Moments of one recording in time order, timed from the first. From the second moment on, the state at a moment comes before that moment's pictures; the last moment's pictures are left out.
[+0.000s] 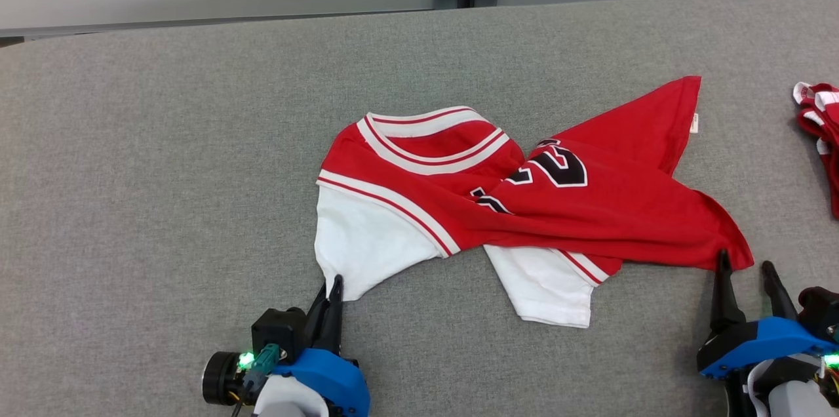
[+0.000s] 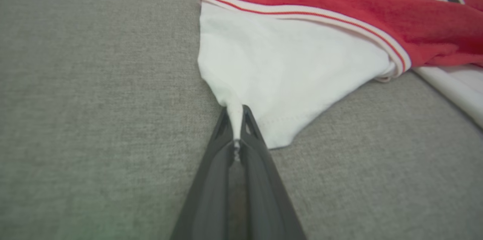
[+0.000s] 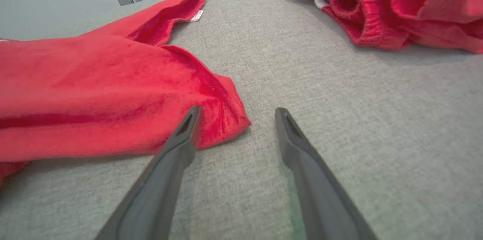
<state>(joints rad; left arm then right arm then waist) -0.23 0.04 -0.39 0.66 -0.33 0.03 -0.27 -0.27 -0.05 -0.33 0.64 0.11 0.13 -0.26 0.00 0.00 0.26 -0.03</state>
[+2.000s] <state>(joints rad) -0.78 0.27 -0.10 -0.06 -0.22 -0.09 -0.06 -0.75 -0.30 -0.04 0.05 0.75 0.13 -0.10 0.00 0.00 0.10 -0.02</state>
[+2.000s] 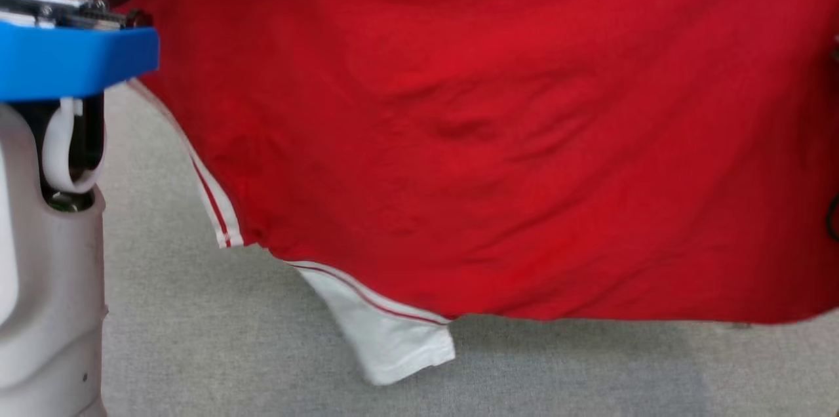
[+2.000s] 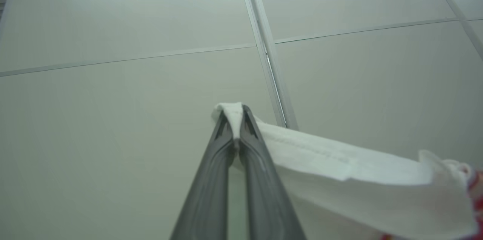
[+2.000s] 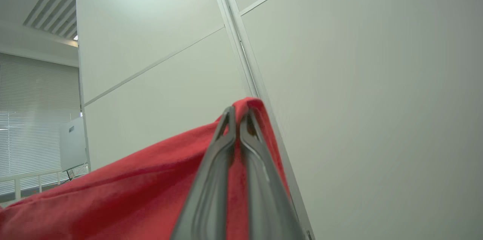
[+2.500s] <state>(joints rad) -1.14 0.22 -0.09 0.29 -0.18 -0.03 -0.24 -1.17 -0.36 0.06 0.44 0.58 0.13 -0.25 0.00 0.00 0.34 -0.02</state>
